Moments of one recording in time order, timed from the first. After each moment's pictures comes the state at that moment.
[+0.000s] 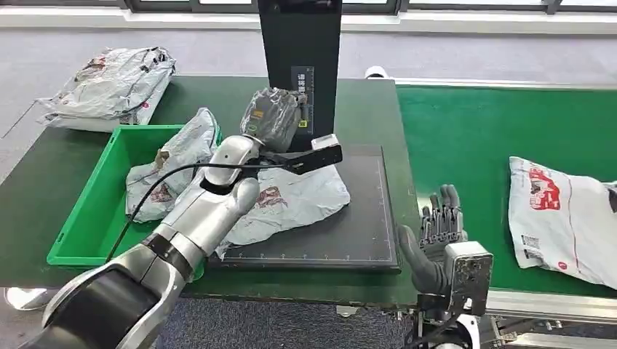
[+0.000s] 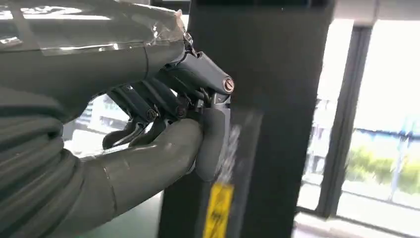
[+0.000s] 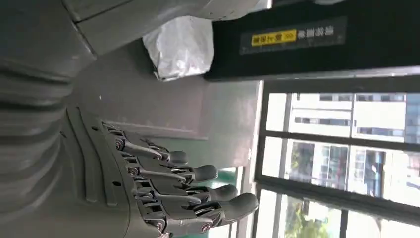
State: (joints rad) left arm -0.90 -0.19 -0.51 -0.75 -1.01 0.20 -0.03; right arm 0.17 0.19 0.25 -1.85 0.24 -0.27 -0.22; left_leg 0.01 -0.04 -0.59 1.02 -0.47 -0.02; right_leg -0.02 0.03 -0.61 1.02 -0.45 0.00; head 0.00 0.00
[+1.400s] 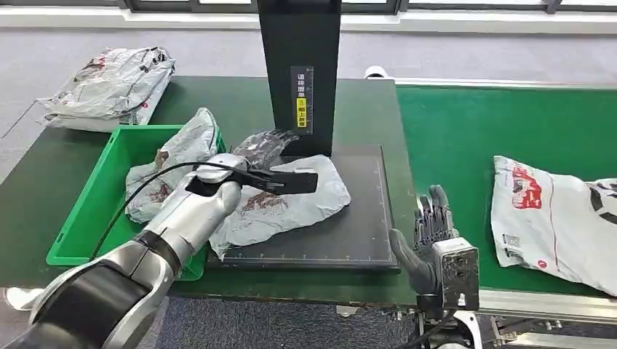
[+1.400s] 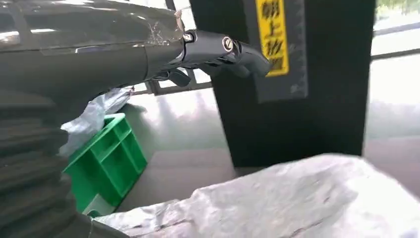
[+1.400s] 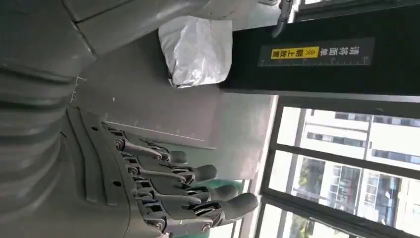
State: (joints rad) left arm -0.91 -0.14 -0.47 -0.55 -1.01 -0.26 -0.09; right arm 0.17 0.20 0.22 -1.85 0.30 -0.14 -0.18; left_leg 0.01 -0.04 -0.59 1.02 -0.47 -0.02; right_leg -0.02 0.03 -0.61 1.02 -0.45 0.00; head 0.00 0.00
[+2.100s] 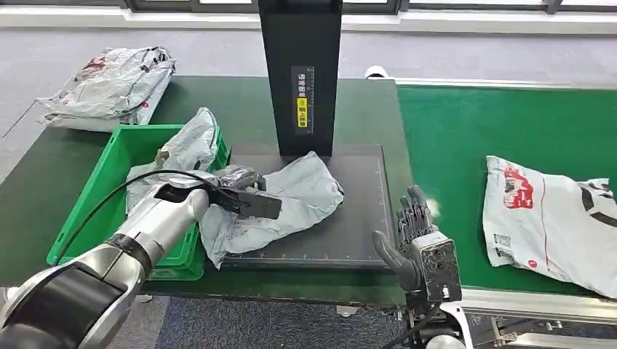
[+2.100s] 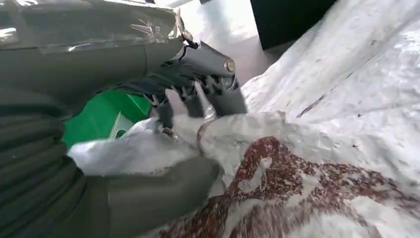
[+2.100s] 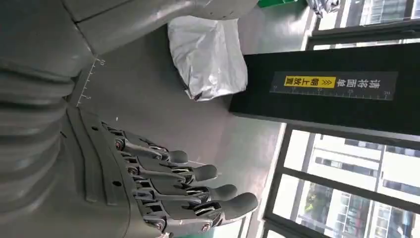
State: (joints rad) left arm -0.89 0.02 -0.54 -0.50 -0.93 -0.50 -0.30; right arm 0.14 0.20 0.22 -1.77 0.30 -0.05 -0.18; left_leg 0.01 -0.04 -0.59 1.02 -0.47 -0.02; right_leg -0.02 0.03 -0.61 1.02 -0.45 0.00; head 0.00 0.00
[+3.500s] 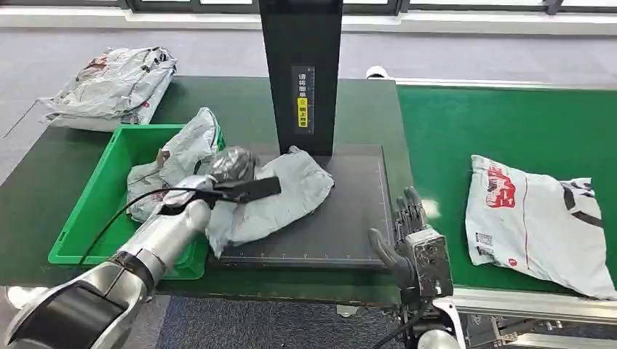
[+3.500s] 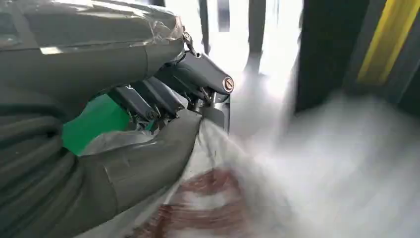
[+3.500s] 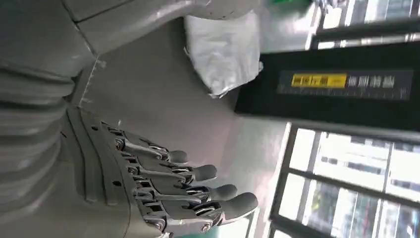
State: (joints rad) left arm -0.79 -0.01 -0.43 -0.67 -0.64 0.00 -0.17; right arm 0.13 0.20 0.23 -1.74 0.29 -0.11 -0.19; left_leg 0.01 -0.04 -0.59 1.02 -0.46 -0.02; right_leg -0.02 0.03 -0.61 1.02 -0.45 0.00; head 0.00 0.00
